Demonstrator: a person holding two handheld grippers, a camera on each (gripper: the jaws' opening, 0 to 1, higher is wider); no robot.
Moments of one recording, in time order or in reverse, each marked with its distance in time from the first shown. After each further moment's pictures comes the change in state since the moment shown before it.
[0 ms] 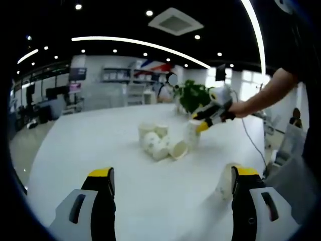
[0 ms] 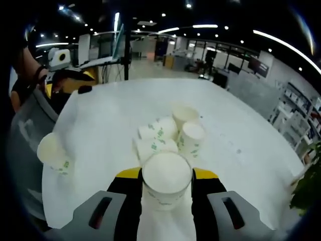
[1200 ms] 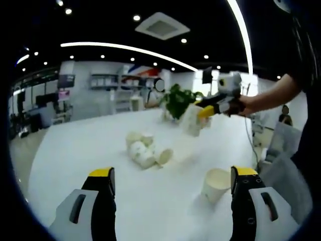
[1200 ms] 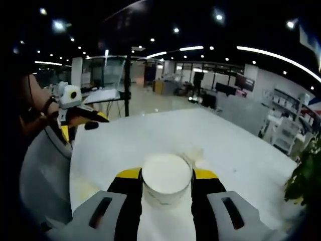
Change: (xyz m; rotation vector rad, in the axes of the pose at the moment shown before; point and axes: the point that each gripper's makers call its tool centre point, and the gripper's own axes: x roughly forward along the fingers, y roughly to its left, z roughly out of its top) left arm -0.016 -0.024 0.017 0.042 -0.031 -0.103; right arm -0.074 0.067 0.088 0.077 -0.234 -0.072
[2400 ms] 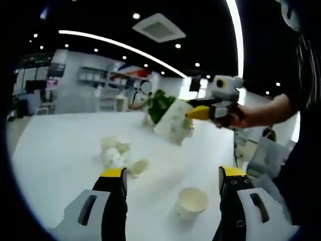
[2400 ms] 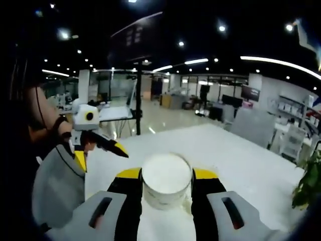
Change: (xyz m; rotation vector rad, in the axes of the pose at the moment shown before) left arm 0.031 -0.044 0.025 -0.134 -0.036 -0.160; right arm 0.001 0.047 0.047 0.006 -0.115 0.080
